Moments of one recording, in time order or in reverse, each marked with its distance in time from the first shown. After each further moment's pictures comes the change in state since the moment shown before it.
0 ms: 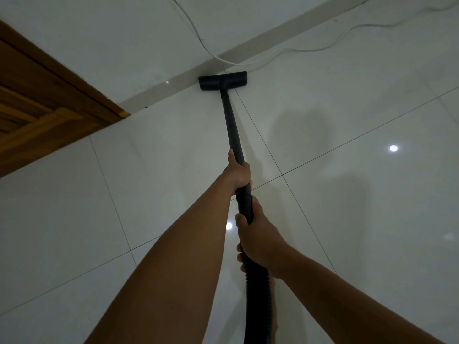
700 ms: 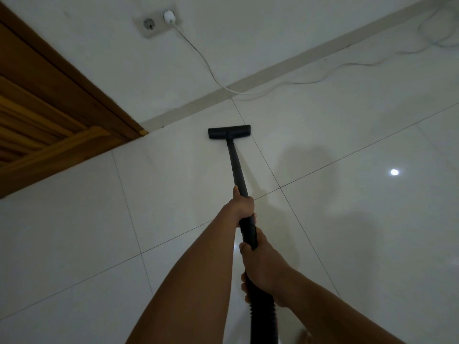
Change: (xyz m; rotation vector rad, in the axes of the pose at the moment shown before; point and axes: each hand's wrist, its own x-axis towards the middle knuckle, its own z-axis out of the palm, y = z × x) left_hand -0.112 -0.032 0.009 -0.075 -0.064 -0.135; right_hand -0.113 0.017 0.001 0.016 -0.090 0.054
